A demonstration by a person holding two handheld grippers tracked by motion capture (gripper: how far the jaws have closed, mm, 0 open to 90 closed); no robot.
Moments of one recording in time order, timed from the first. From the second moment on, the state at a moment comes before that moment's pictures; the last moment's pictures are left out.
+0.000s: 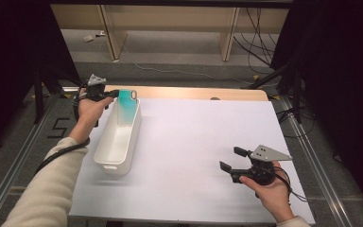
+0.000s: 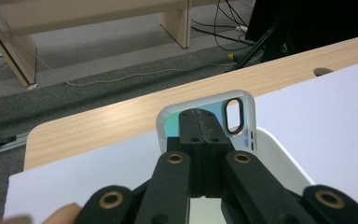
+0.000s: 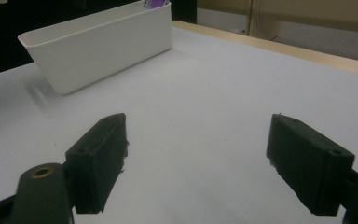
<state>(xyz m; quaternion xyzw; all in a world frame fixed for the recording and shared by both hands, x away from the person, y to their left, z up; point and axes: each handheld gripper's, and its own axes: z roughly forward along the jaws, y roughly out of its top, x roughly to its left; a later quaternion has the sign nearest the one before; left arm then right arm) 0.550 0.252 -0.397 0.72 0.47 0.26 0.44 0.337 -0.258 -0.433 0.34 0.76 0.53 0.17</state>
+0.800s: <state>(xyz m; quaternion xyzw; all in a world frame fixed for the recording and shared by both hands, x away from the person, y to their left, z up) 0.563 0.249 -0.405 0.74 0.49 0.26 0.39 0.336 -0.260 -0.431 0.34 0.77 0.52 0.17</state>
